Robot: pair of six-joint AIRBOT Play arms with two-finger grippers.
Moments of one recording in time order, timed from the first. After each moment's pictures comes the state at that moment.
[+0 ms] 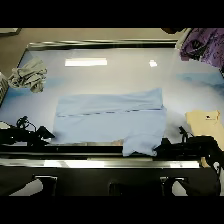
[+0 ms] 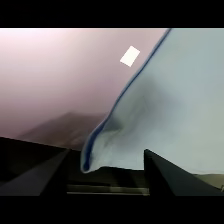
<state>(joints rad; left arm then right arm) 0.49 -1.25 0.65 1.05 -1.20 -1.44 -0.48 -1.06 0.37 2.28 -1.25 -1.85</state>
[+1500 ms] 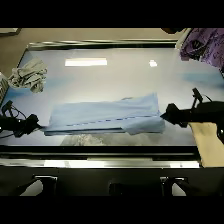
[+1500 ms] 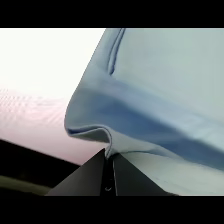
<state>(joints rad) 0.40 -1.13 0.86 1.21 -1.20 -1.63 -0.23 -1.12 0.93 2.20 -1.17 -1.56</state>
